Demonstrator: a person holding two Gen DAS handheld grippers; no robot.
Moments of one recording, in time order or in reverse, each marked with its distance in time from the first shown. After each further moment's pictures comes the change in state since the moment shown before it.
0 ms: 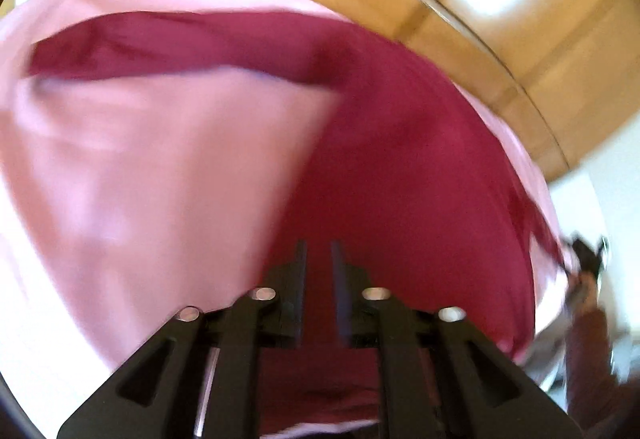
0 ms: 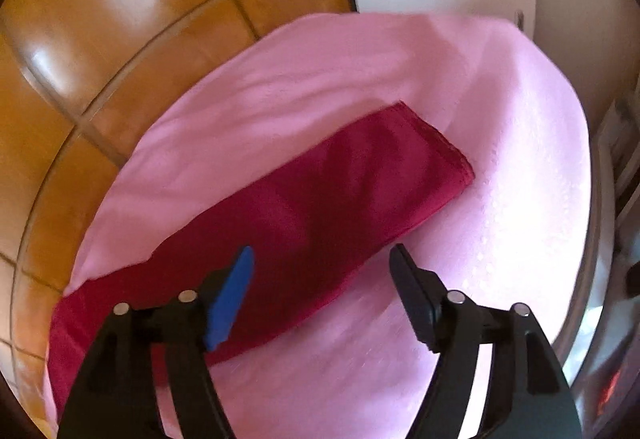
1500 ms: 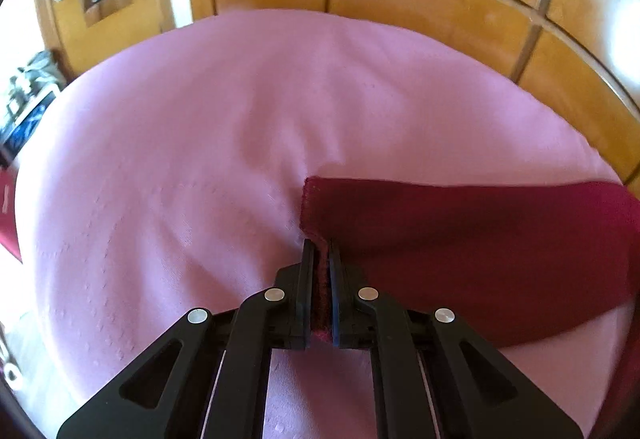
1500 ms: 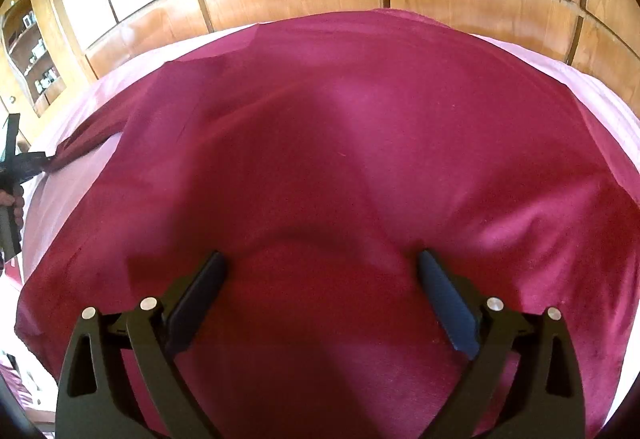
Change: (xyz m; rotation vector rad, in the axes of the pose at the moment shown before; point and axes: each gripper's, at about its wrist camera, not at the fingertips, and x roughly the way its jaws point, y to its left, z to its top) left arm -0.001 0.219 0.127 -0.155 -0.220 0.571; right arm -0.032 0.308 -0.347 -1.007 0.201 0.487
